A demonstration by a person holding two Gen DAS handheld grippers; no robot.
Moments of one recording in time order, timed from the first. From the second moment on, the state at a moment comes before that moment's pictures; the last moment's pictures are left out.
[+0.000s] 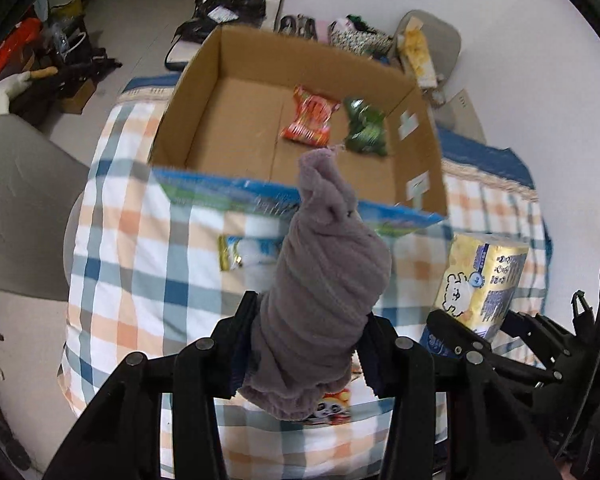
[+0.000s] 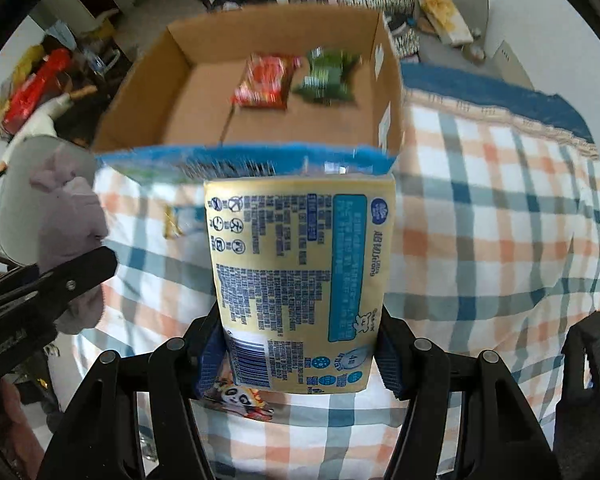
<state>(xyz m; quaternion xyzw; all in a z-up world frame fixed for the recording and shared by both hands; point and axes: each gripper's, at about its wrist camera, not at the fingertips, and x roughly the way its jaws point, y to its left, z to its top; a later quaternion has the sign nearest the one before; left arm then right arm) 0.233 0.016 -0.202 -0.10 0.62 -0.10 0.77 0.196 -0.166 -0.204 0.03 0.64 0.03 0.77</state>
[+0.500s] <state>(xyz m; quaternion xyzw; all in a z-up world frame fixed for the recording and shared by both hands) 0.328 0.013 -0.173 -0.12 0.60 -0.11 0.78 0.277 -0.168 -0.173 0.06 0.60 0.03 0.79</state>
